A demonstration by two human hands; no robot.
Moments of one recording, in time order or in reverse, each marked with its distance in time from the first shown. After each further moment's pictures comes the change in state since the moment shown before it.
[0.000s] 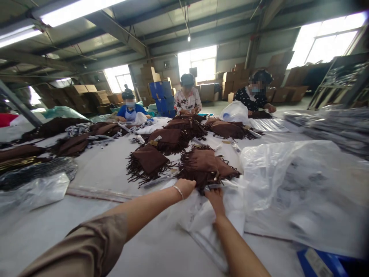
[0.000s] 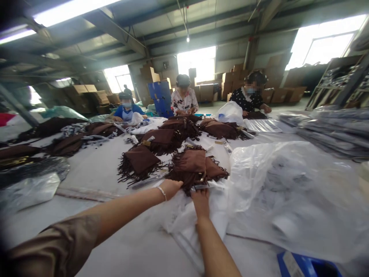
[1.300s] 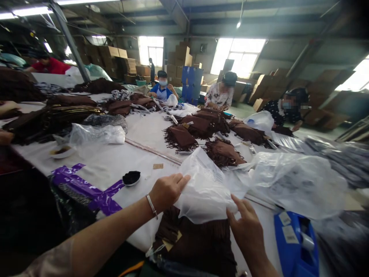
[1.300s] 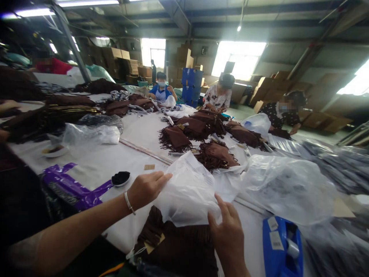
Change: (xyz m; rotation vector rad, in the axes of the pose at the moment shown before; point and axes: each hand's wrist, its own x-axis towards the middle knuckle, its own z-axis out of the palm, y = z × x) left_hand -0.382 0.005 -0.059 0.096 0.614 -0.079; right_hand -0.244 -0.109 -0.197 0.270 0.329 -0.151
